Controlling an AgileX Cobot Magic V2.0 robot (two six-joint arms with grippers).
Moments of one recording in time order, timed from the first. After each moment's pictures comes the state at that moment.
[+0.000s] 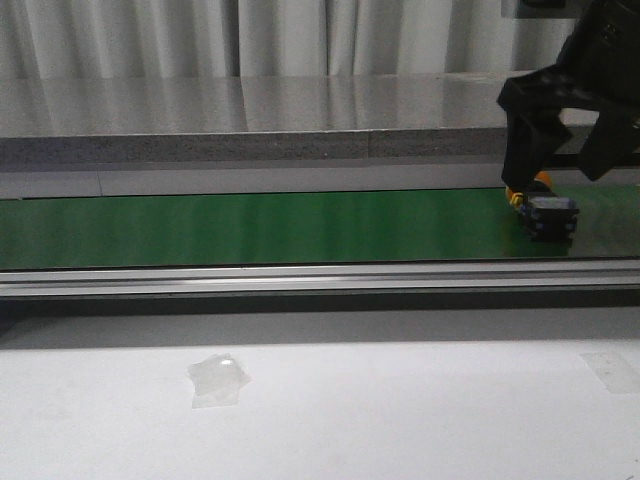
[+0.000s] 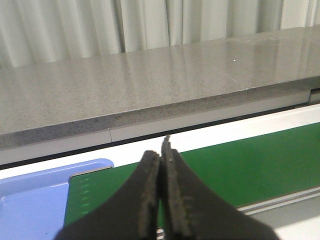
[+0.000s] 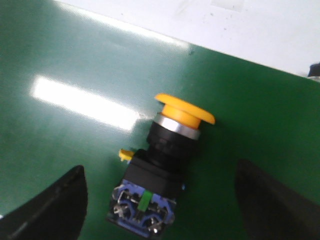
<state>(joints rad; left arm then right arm) -0.11 0.26 -0.42 -0.36 0.34 0.40 0.15 1.70 -1.23 0.09 0.69 -0.19</state>
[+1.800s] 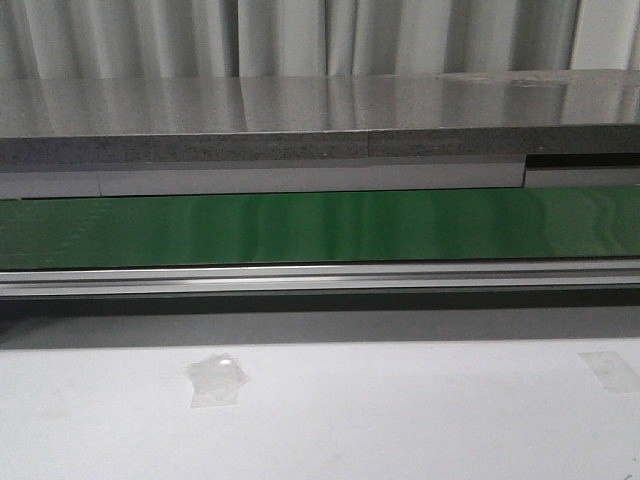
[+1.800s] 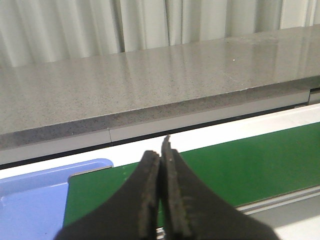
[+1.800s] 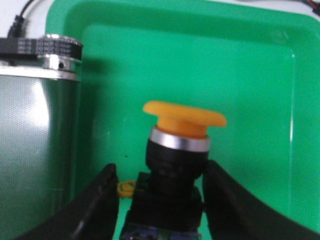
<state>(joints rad) -0.11 0.26 -0.42 -0.36 0.34 0.40 -0.40 1.89 -1.52 -0.03 0.79 -0.44</state>
